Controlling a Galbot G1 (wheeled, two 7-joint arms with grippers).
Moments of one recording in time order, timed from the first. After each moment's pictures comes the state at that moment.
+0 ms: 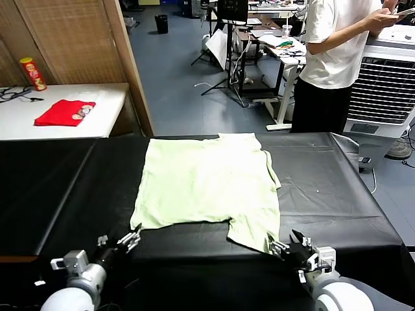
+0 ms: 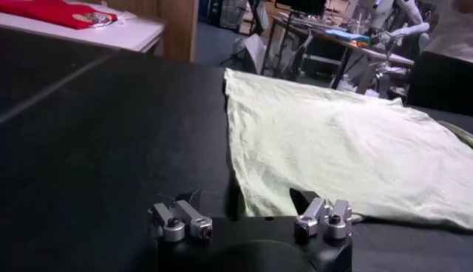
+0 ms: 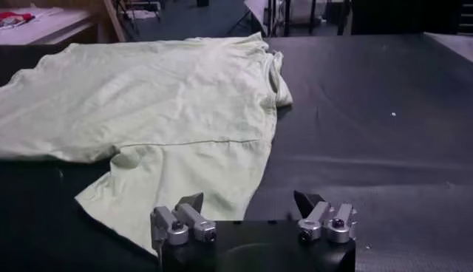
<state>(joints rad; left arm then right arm) 1.60 -1.15 -0.62 -2.10 -0.65 0.41 -0.13 -1.56 1.26 0.55 2.17 0.35 -0.65 0.06</state>
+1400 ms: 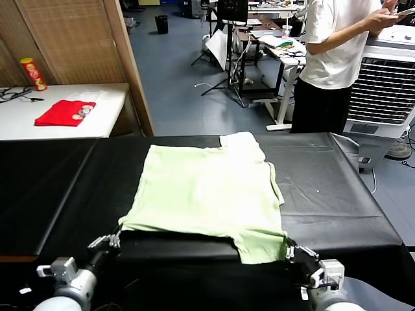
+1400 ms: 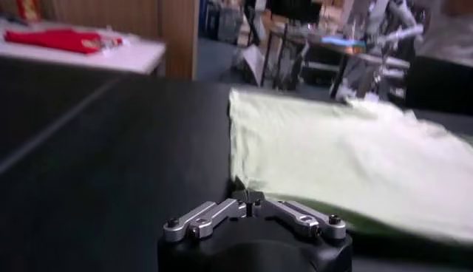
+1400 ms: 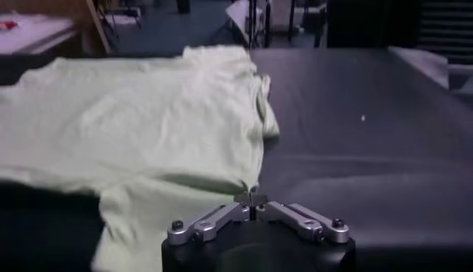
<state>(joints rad) 1.66 -1.14 -0.66 -2.17 -0.61 0.31 -0.12 -1.55 1.27 0.57 2.23 0.35 -0.50 0.06</state>
